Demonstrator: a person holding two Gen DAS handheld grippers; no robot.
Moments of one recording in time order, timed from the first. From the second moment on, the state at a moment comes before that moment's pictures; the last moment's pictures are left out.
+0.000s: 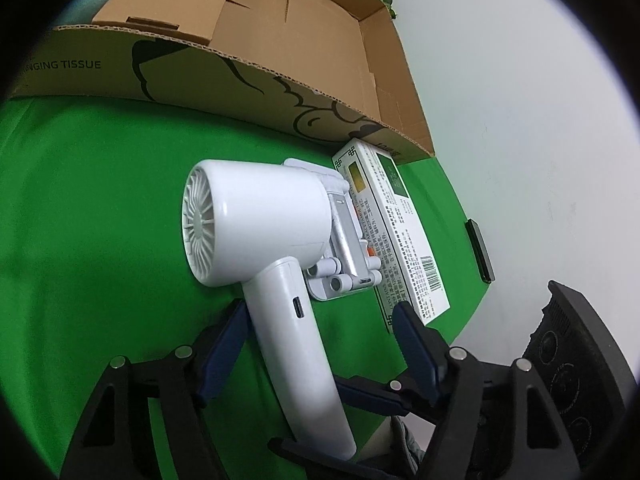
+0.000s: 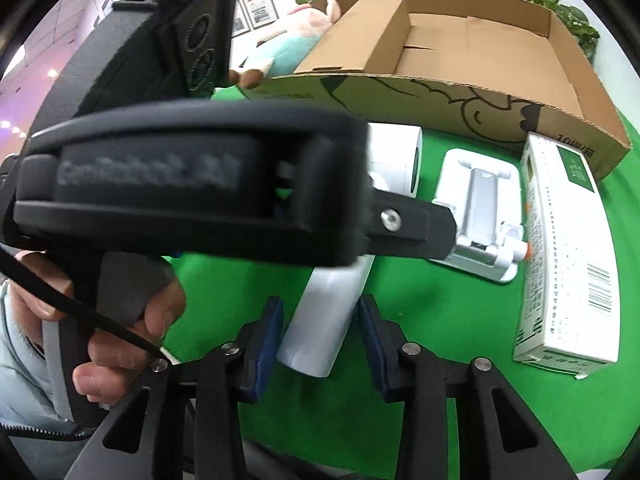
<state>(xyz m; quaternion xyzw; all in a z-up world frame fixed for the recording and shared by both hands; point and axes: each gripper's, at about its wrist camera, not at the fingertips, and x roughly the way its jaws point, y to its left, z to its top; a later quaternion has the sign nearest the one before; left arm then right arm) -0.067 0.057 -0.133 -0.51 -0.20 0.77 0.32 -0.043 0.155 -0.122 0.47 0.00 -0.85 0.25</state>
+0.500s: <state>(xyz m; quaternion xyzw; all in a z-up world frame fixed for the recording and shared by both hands) -0.066 0.040 -0.140 -0.51 -0.21 0.78 0.30 -0.079 0.143 -0.119 0.46 0.00 -0.85 0.24</state>
